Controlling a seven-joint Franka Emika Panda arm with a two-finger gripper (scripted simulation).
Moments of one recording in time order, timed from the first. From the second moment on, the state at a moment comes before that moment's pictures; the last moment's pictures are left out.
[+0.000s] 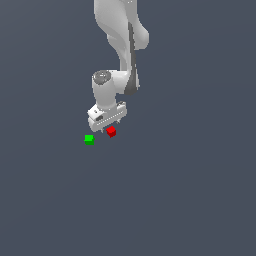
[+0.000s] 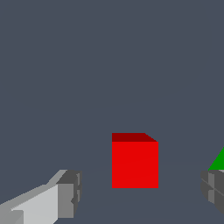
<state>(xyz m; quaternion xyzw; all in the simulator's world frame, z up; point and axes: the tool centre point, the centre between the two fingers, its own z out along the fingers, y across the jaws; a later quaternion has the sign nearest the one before) -0.137 -0.095 0.070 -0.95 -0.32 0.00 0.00</state>
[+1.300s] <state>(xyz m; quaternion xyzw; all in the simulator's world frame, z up) -0.138 -0.095 0.020 -0.95 -0.32 0.00 0.00</state>
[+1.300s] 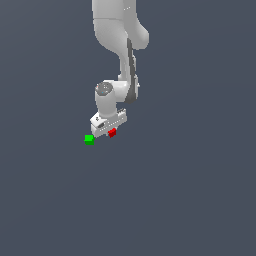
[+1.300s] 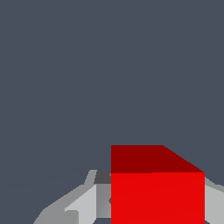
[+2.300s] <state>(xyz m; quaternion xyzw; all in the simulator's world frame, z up) -0.139 -0.095 0.063 -0.95 -0.32 0.00 0.00</state>
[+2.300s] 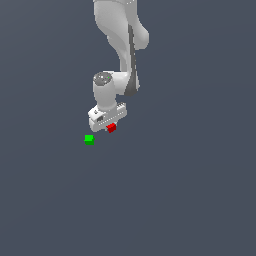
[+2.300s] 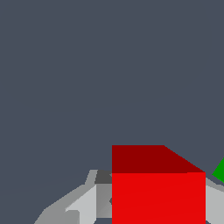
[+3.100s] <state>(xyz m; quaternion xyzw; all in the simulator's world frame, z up) -0.137 -0.095 0.119 -0.95 -0.32 0.00 0.00</state>
